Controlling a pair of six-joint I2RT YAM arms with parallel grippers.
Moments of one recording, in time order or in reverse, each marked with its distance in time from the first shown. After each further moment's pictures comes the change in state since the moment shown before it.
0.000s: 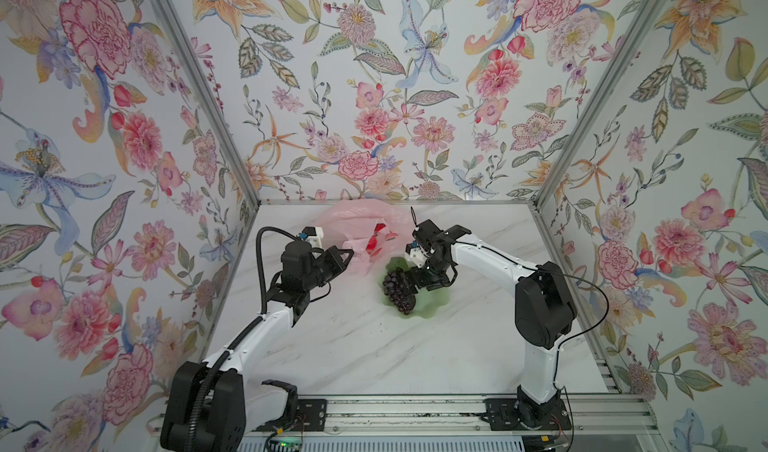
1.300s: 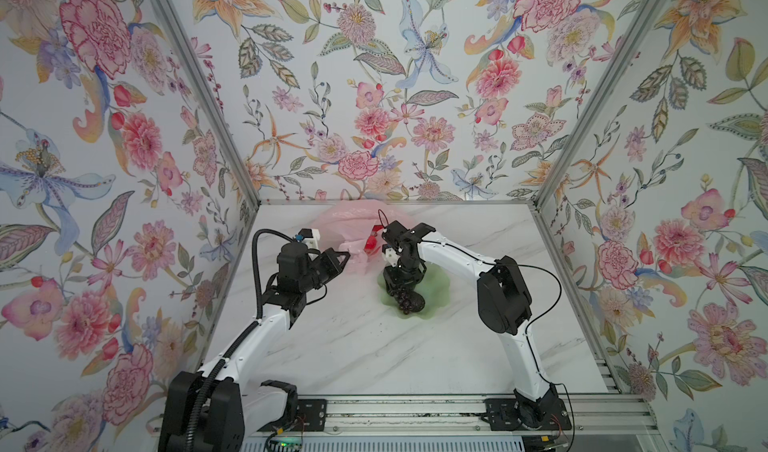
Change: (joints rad) left arm 0.025 -0.040 -0.005 -0.066 0.005 0.031; right arm 0.099 0.280 0.336 -0.095 0.087 0.077
